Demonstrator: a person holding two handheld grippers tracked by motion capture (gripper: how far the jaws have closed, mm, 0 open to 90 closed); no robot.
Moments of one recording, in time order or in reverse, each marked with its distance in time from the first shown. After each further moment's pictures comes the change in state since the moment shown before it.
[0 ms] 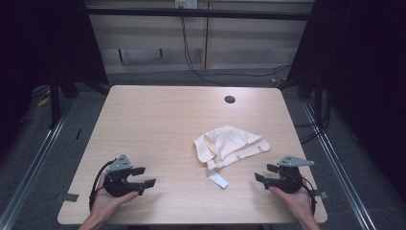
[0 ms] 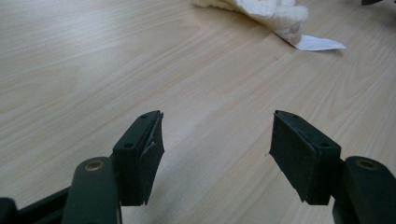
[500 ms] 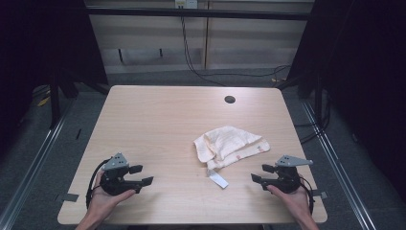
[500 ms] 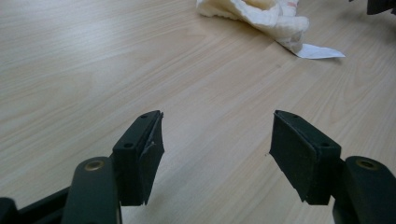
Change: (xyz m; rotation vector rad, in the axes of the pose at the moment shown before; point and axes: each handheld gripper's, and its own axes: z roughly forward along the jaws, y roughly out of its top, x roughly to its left) left arm 0.006 -0.001 -0.009 -0.024 0.006 -0.012; right arm 0.006 0.005 0.000 -0.016 0.083 -0.015
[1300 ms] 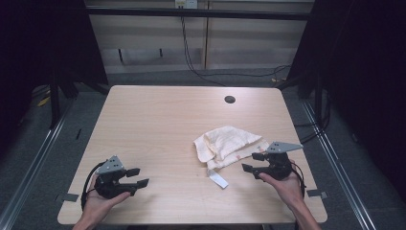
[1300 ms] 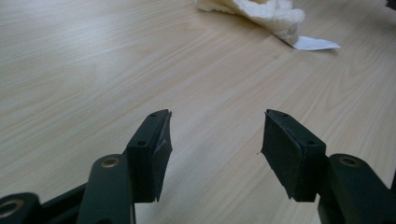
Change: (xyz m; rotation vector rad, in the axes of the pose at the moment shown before) left arm 0.002 -0.007 -0.008 0.006 -0.008 0.019; right arm 0.011 0.050 0.010 -0.006 0.074 -0.089
